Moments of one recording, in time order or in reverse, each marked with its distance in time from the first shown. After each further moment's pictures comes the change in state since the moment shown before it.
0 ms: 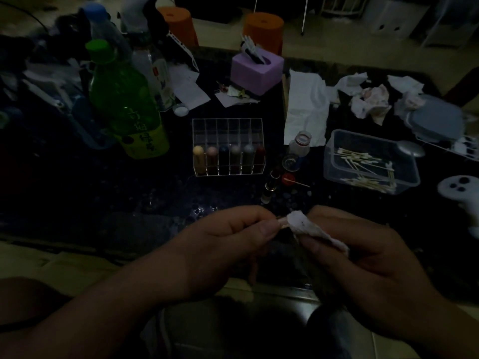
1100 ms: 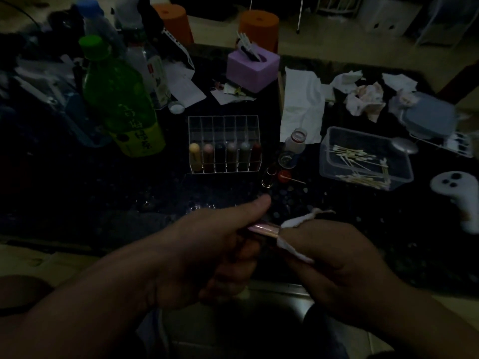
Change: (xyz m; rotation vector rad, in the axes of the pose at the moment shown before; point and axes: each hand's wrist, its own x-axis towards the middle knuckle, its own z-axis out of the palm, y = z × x) left_hand 0.001 0.021 0.004 -0.184 -0.035 -0.601; right_hand 0.008 0.012 0.009 -0.502 -0.060 -0.292
